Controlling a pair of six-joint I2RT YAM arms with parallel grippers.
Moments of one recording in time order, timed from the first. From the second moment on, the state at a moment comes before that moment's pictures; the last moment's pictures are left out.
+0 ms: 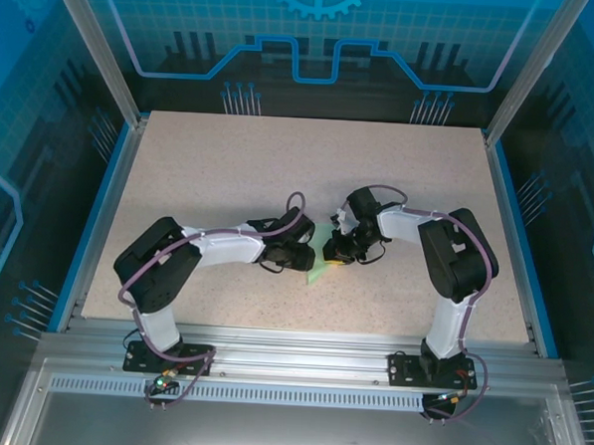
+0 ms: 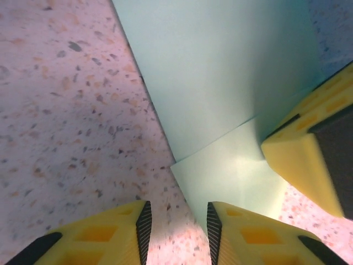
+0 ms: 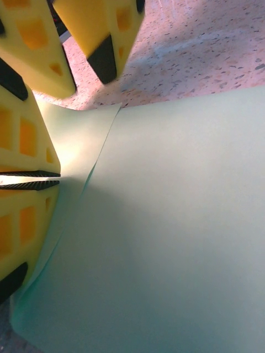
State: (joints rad) left arm -0.75 1.75 0.99 -0.32 0.07 -0.59; right arm 0.43 1.90 1.05 -0.51 -0.62 0.38
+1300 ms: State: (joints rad) left arm -0.82 1.76 0.96 -0.21 0.25 -0.69; right arm 0.43 1.85 0.99 -0.45 -0.60 0.43
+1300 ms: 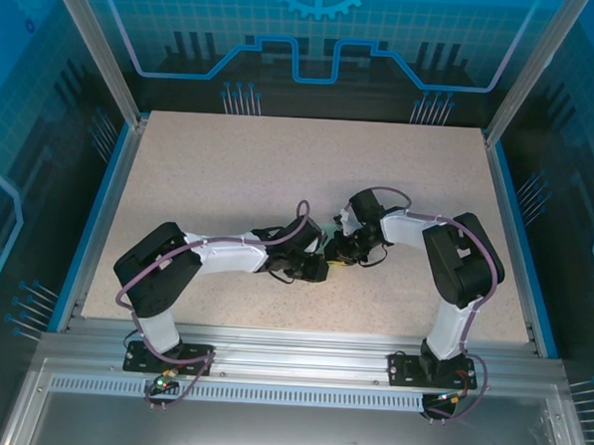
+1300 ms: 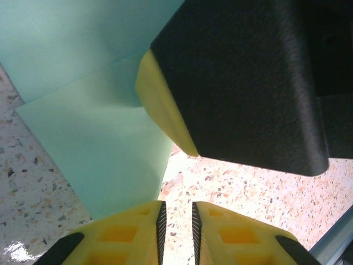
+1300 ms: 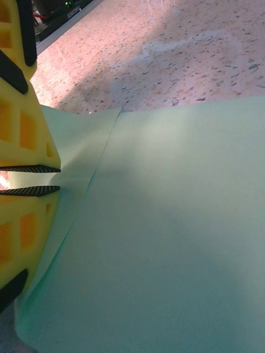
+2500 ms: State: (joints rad) left arm -0.74 1.81 0.85 0.06 0.41 -0.84; right arm 0.43 1.85 0.99 -0.45 -0.59 0.43
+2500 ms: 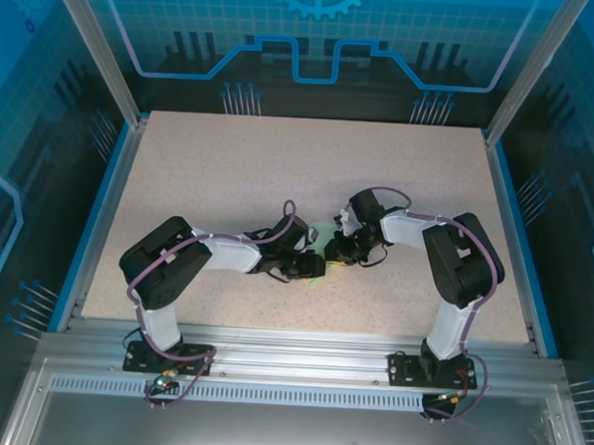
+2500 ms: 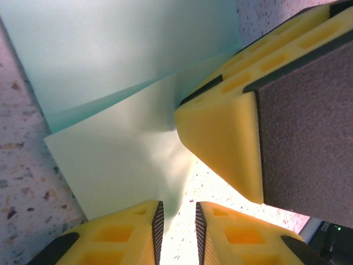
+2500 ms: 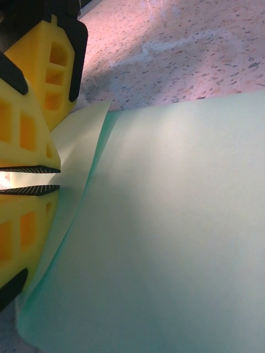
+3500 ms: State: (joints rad) left arm -0.73 1.84 0.89 -0.03 0.43 -0.74; right arm 0.40 1.82 0.92 -0.38 -0.63 0.46
